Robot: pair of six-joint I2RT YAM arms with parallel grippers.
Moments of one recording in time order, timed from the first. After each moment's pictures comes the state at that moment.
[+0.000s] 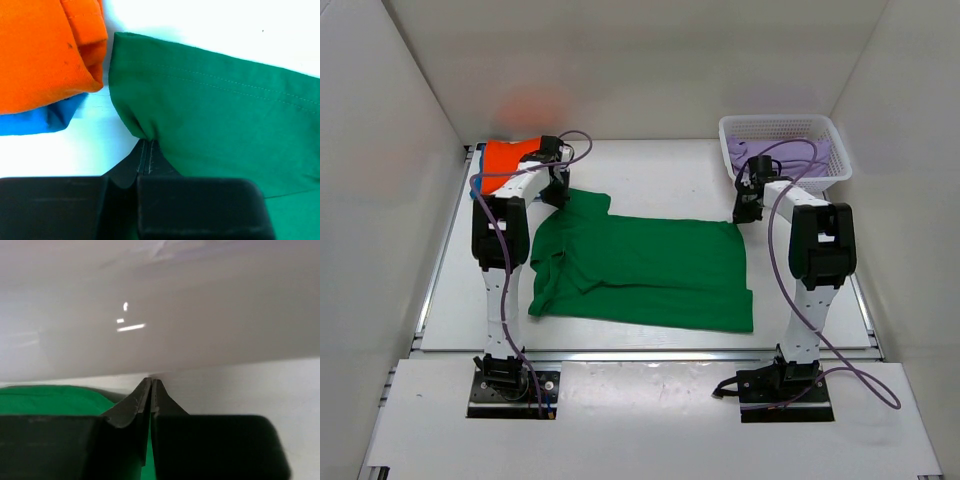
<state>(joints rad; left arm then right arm) -0.13 2.31 1.88 -0.68 -0.06 -0.05 0.06 2.03 1.43 -0.44 -0.05 0.28</state>
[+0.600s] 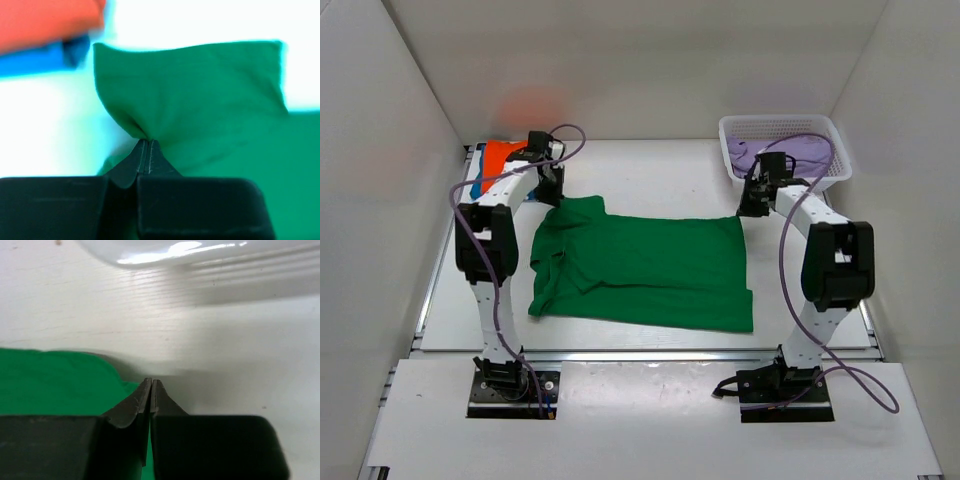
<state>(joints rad) -0.11 2.15 1.78 -0.71 0.02 -0.03 0.05 1.86 1.33 -0.41 -0.11 0.26</state>
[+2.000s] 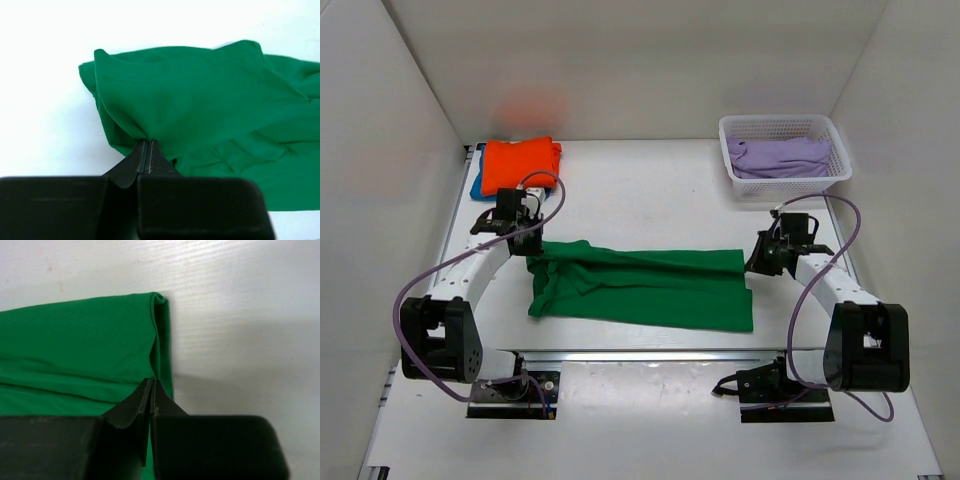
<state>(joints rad) -0.08 1.37 0.95 -0.55 0.03 -0.02 -0.02 1.30 0.69 -0.34 -0.24 0.27</state>
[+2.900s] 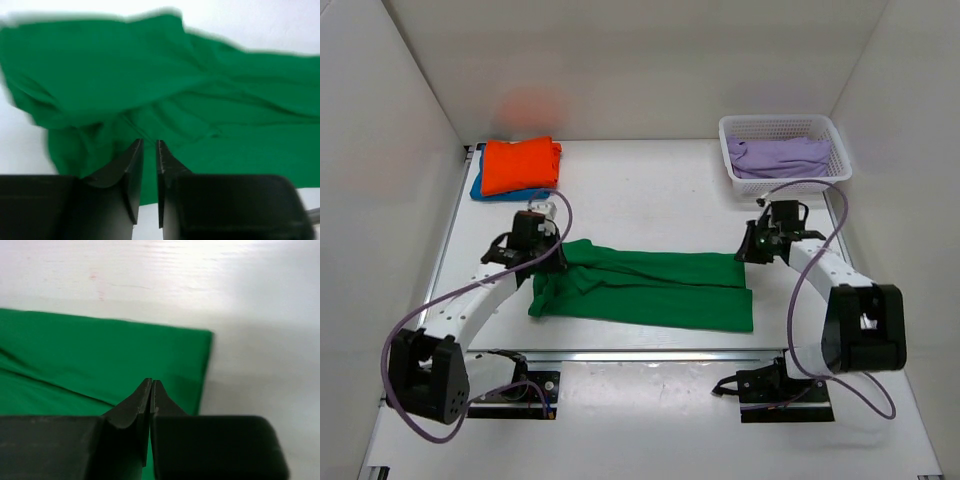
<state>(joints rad) -0.23 1.16 0.77 -0.44 0.05 -0.31 0.03 1.37 0.78 -0.36 -0.29 0.23</state>
